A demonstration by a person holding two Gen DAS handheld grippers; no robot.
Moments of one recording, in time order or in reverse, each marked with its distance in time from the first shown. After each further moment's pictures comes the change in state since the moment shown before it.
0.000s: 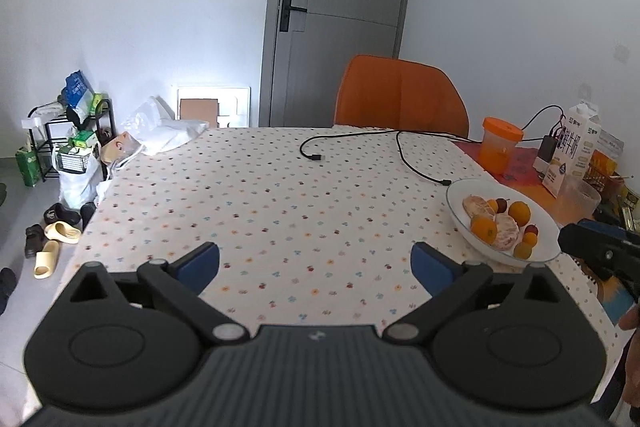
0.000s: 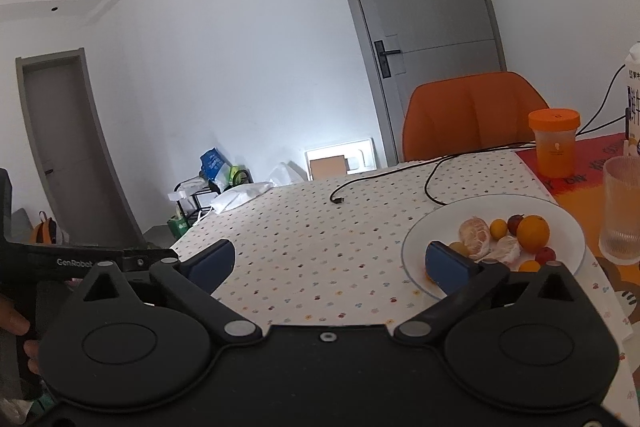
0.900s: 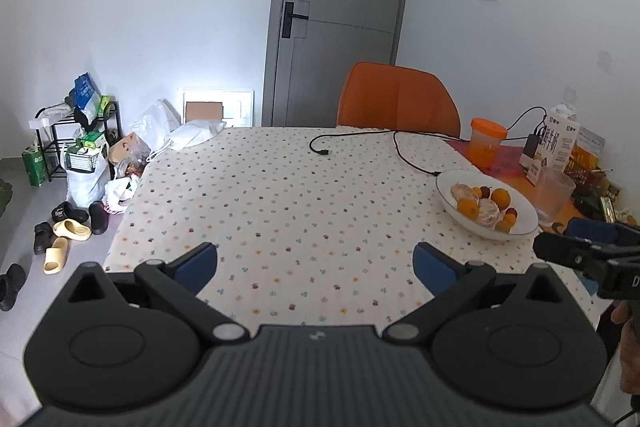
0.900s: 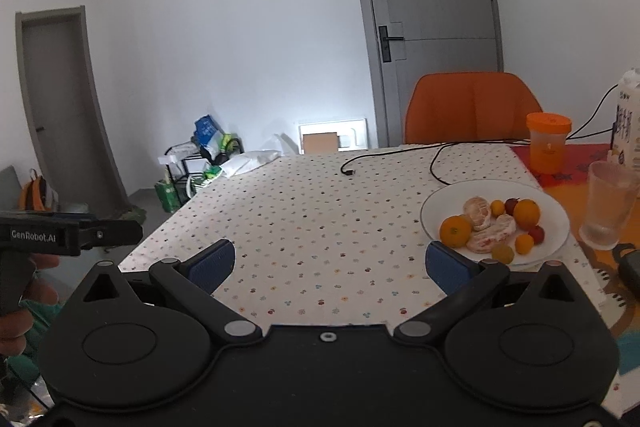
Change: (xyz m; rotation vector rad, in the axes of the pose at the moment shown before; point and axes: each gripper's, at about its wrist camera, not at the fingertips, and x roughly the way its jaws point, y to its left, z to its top) left arm -0.073 0.022 -0.023 -0.002 -0.013 -0.009; right arm -0.038 0.062 -0.010 -0.088 0.075 -0.076
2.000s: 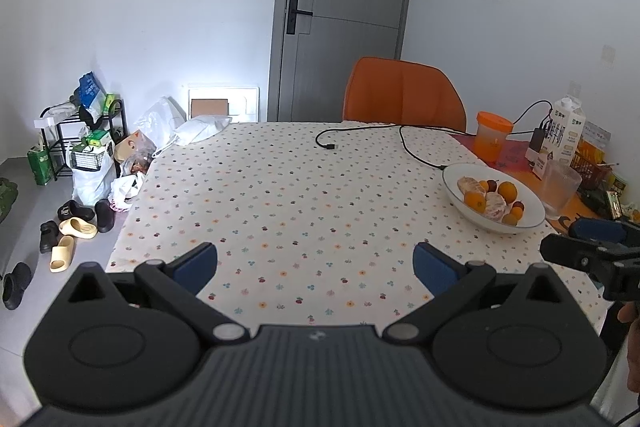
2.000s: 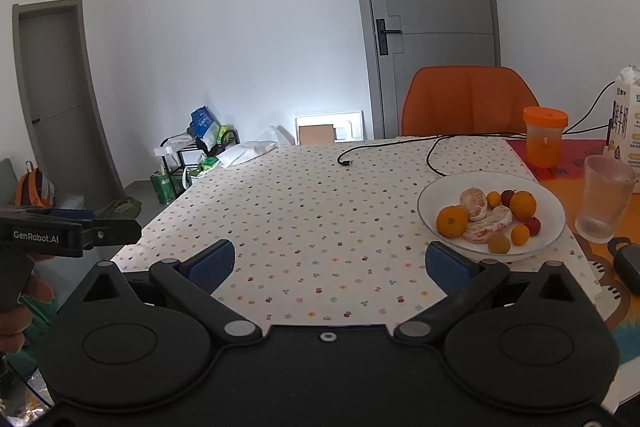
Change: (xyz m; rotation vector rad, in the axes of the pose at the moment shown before) left arm -0.001 0.001 -0.003 0.004 0.009 0.018; right arm 0.000 0.002 -0.005 -0.004 0.025 -0.010
